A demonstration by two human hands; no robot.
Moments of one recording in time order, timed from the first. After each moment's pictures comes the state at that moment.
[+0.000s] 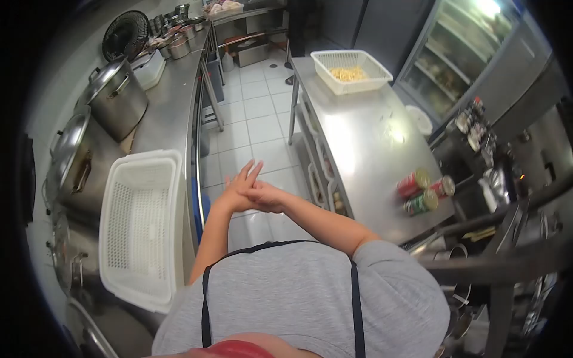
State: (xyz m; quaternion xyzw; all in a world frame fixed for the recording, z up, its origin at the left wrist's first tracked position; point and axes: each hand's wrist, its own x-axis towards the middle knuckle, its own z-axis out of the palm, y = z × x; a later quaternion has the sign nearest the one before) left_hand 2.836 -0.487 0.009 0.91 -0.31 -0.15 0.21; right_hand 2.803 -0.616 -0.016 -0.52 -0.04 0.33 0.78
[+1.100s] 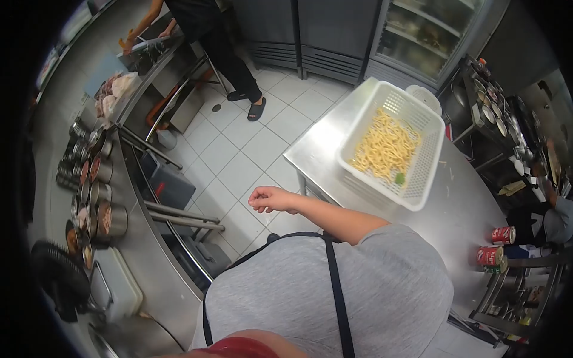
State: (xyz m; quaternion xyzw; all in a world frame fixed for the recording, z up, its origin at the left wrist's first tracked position) left_hand 3.484 -0.462 -0.326 0.95 -0.05 -0.20 0.24; right_hand 3.430 -0.851 -0.055 -0.64 0.12 0.15 0.75
